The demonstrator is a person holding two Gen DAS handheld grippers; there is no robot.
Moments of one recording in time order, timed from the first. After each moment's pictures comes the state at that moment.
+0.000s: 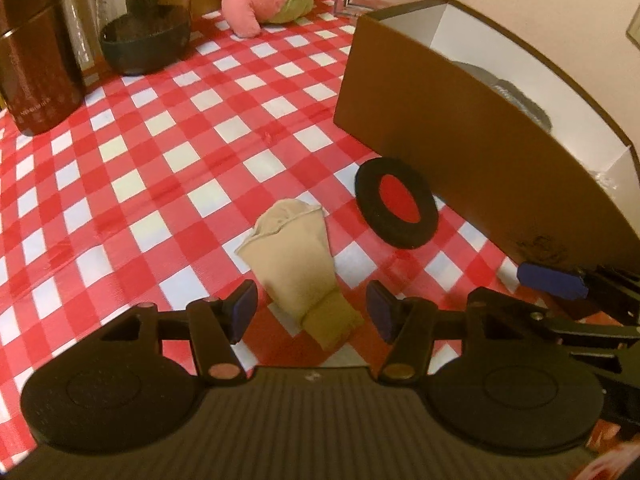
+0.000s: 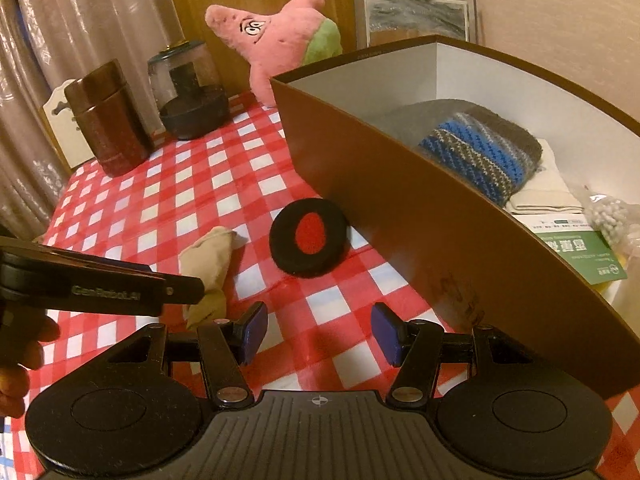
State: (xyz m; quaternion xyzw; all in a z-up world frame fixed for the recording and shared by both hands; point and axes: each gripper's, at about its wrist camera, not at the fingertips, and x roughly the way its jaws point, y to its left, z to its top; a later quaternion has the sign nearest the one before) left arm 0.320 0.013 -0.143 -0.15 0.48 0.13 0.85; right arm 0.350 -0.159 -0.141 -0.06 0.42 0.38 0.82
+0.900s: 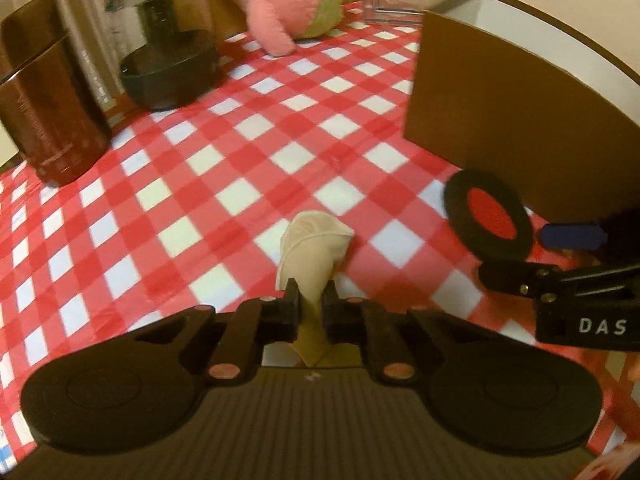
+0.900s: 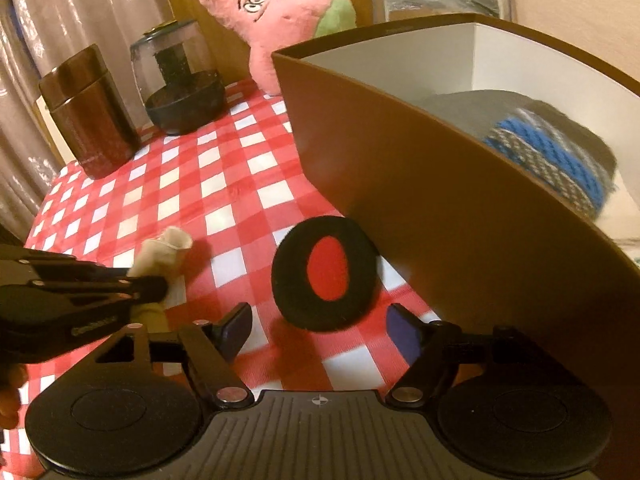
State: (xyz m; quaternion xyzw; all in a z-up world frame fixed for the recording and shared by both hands) left arm 0.333 0.054 -0.166 -0.06 0.47 0.16 0.86; right arm 0.391 -0.093 -0.178 -0.07 0.44 0.38 0.81
